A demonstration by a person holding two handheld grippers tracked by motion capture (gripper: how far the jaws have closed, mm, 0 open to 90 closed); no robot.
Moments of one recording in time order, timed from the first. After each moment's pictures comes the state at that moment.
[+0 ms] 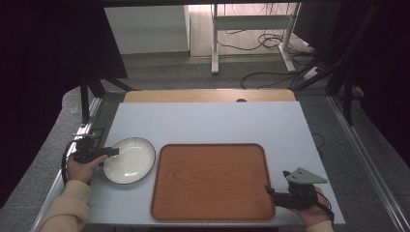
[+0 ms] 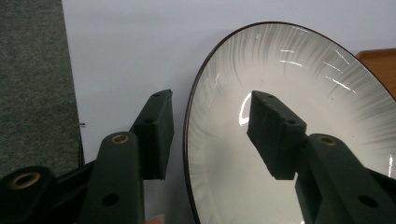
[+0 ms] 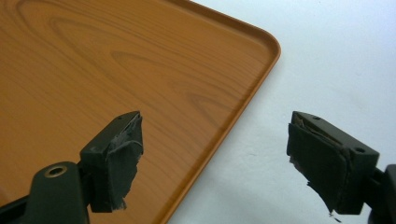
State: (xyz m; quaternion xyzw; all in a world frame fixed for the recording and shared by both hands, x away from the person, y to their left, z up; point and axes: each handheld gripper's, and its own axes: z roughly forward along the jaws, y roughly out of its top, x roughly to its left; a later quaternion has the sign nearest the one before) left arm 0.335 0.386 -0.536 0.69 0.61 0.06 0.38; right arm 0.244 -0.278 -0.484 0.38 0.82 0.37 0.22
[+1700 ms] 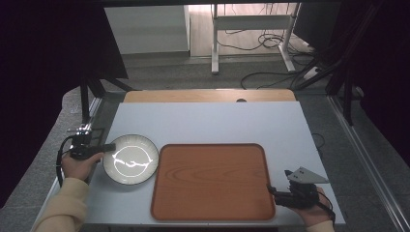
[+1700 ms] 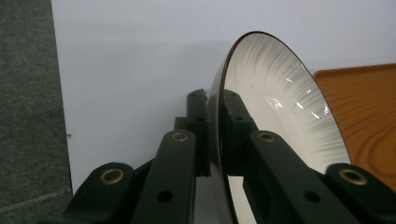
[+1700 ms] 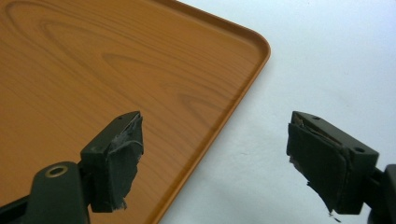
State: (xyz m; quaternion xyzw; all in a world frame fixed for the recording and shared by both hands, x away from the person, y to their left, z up) left arm 0.329 0.378 -0.502 0.68 0.61 0.07 0.40; right arm 0.244 -0.281 -0.482 0.39 0.81 0.37 0.23
